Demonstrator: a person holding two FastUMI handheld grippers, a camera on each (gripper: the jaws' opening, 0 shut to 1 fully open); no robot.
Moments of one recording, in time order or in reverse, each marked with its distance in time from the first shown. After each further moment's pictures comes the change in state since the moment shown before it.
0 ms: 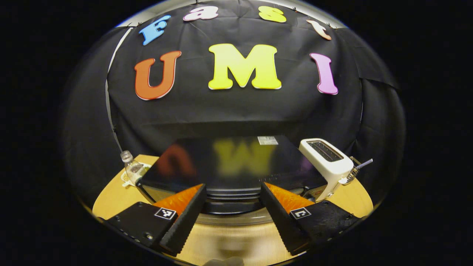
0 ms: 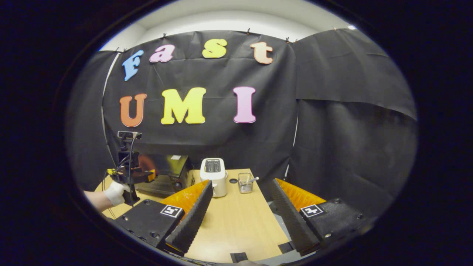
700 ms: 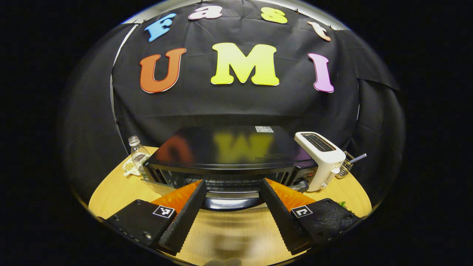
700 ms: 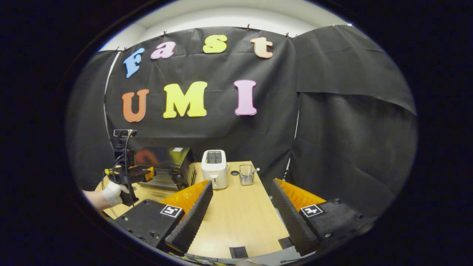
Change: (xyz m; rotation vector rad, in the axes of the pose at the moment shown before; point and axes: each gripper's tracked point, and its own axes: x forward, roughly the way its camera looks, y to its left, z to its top) left arm -0.049 -0.004 -0.038 -0.020 0.050 -0.024; right arm -0.009 0.007 -0.025 0.007 0.043 0.051
